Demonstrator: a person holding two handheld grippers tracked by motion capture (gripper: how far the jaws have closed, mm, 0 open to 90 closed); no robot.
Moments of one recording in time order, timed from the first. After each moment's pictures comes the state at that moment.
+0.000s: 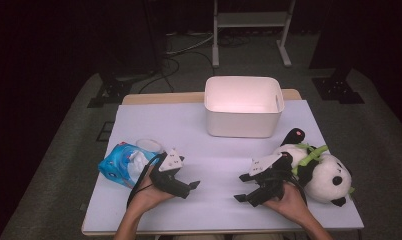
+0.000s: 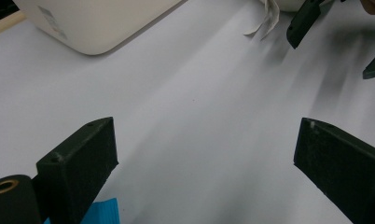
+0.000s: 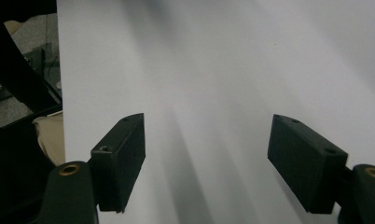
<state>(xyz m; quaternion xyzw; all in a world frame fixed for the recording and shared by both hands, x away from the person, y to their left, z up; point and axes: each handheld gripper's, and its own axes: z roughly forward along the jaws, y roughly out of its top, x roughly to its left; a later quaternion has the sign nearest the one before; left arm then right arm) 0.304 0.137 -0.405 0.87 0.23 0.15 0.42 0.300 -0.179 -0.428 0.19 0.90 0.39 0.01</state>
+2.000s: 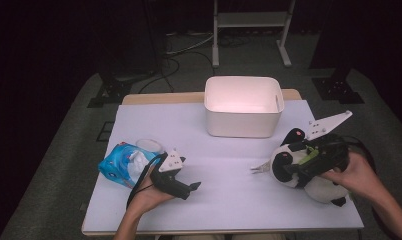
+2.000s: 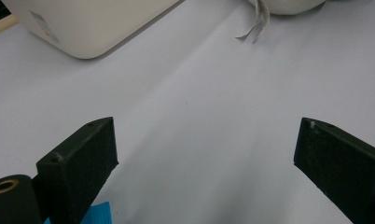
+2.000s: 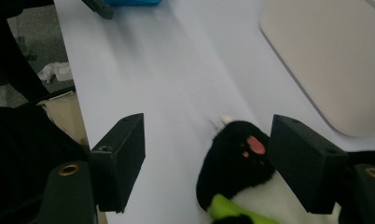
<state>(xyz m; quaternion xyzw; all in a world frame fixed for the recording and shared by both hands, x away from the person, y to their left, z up) 0.301 0.135 -0.402 0.86 0.22 0.15 0.43 0.308 -0.289 -0.297 0.22 0.91 0.36 0.06</state>
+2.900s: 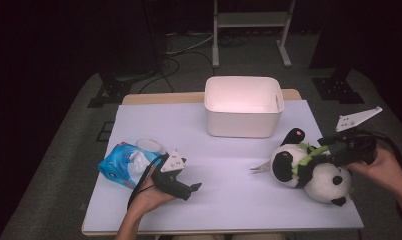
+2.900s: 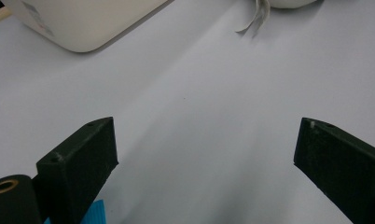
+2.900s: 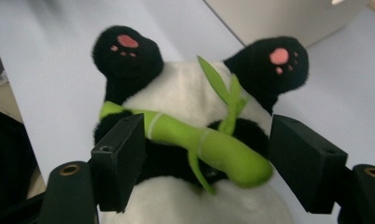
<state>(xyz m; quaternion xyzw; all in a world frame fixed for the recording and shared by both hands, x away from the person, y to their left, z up) 0.302 0.133 -0.406 0.87 0.23 0.14 0.42 0.336 -0.373 -0.324 0.30 0.89 0.33 0.08</state>
